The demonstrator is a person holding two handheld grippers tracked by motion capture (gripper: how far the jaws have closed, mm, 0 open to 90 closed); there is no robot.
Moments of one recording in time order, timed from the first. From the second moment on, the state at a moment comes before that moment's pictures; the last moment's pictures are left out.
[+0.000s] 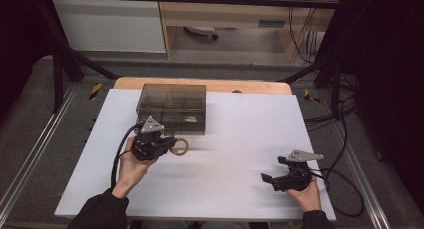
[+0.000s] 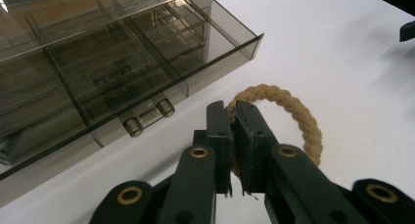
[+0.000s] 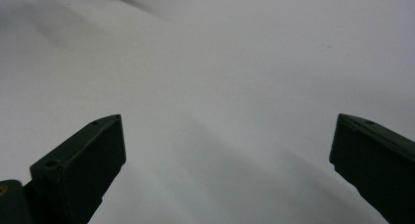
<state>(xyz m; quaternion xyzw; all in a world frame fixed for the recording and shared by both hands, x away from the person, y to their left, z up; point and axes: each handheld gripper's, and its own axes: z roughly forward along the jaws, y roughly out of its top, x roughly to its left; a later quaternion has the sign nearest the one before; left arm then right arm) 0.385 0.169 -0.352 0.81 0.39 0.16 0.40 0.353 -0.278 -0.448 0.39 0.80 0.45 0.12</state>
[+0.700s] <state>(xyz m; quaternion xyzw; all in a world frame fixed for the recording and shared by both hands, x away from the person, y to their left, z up) 0.404 0.156 -0.341 0.81 0.39 0.17 0.40 0.353 -0.278 -0.447 0.39 0.80 0.45 0.12</state>
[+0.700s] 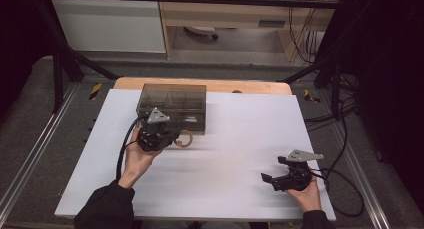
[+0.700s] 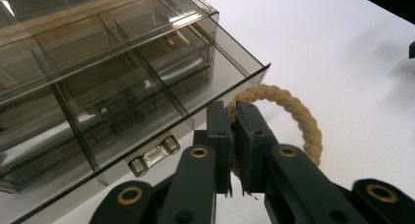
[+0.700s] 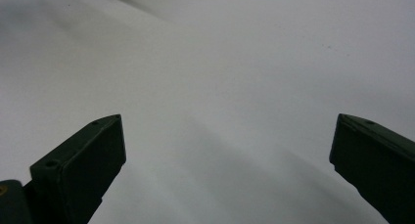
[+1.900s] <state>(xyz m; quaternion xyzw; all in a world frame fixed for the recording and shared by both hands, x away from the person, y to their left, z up) 0.447 0.137 -0.331 0.81 0.41 0.18 0.39 0.353 -0.278 -0.448 0.39 0.80 0.45 0.12</state>
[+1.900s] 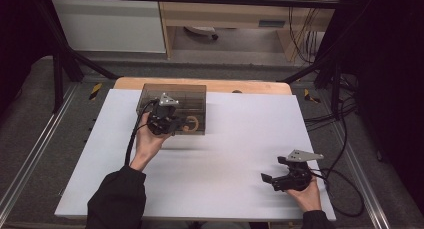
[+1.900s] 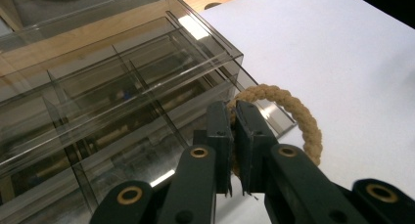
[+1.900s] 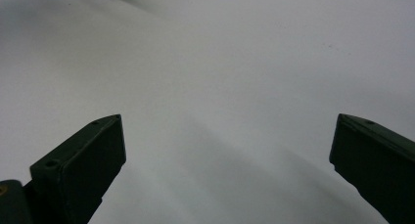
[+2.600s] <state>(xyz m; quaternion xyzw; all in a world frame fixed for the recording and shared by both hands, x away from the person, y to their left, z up) 0.471 0.132 -0.344 0.80 0.43 0.18 0.38 0.353 -0.278 -0.448 0.39 0.80 0.44 0.11</state>
